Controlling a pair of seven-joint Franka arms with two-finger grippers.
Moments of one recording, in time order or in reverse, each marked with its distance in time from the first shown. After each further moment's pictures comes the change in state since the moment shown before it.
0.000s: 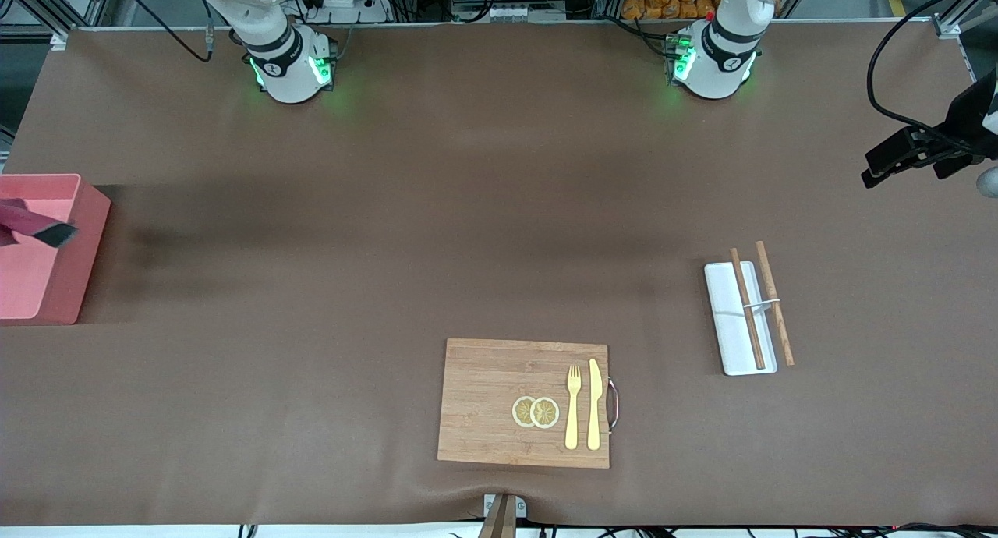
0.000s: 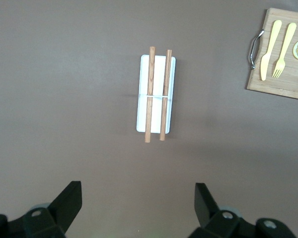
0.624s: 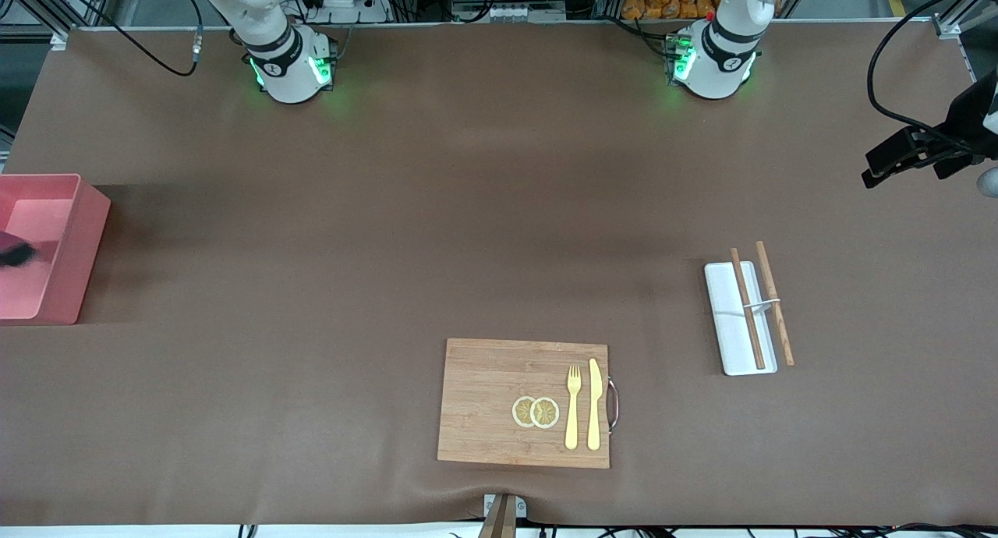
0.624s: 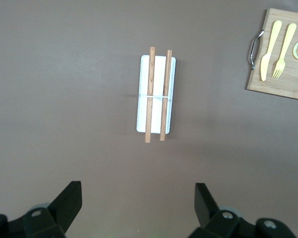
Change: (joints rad) left arm 0.000 0.000 0.000 0.000 0.000 0.001 0.000; right arm -0.122 0.102 0.021 0.030 -0.020 0.222 -0.153
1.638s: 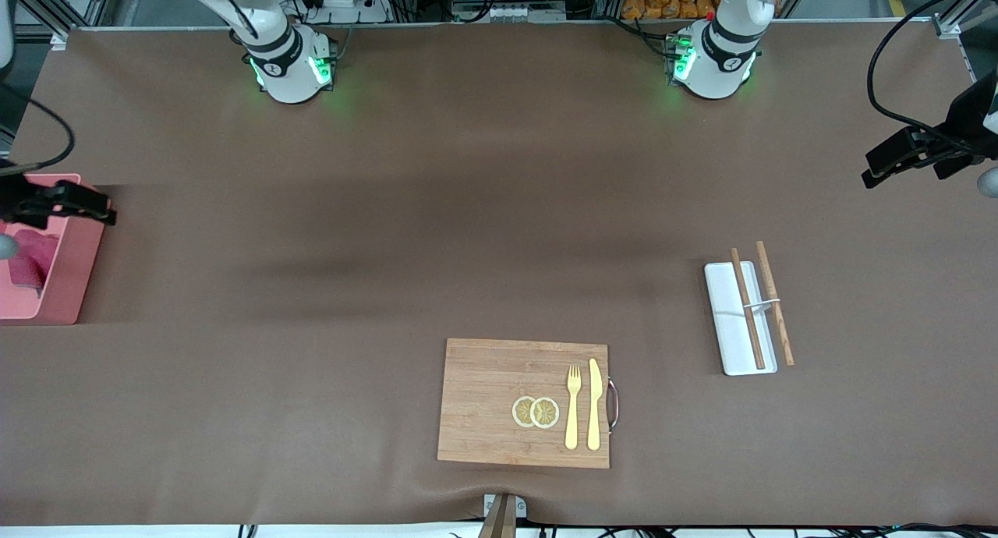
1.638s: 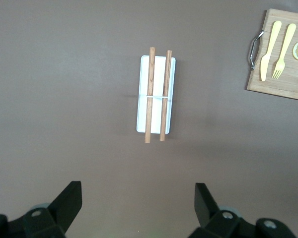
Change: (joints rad) left arm 0.000 0.000 0.000 0.000 0.000 0.001 0.000; right arm 0.581 -0.254 0.043 0.027 0.044 -0.441 0.888
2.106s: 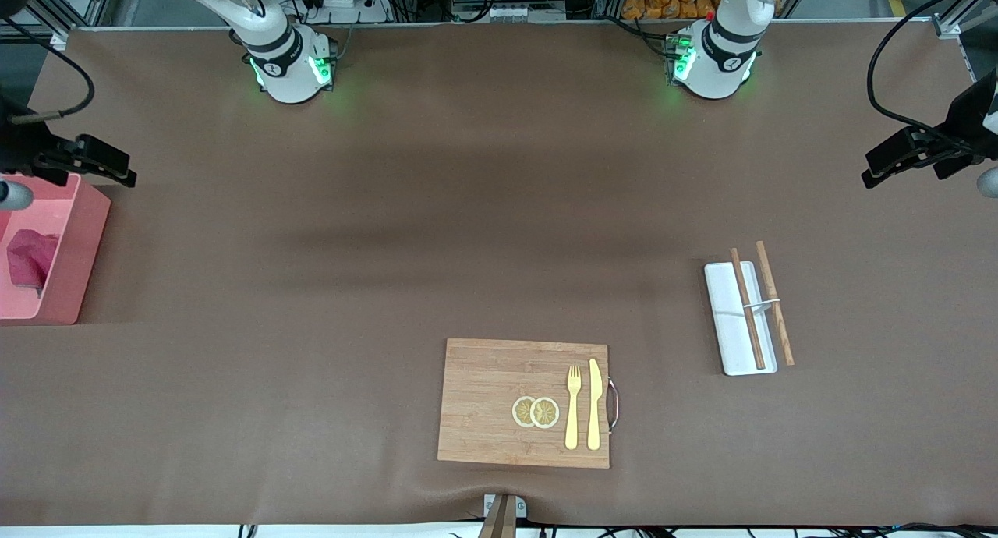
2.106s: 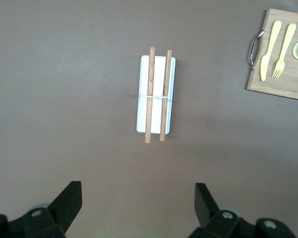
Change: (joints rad) left arm 0.000 0.000 0.000 0.000 0.000 0.000 0.000; right arm 0.028 -0.143 -0.008 -0.107 0.015 -0.004 0.093
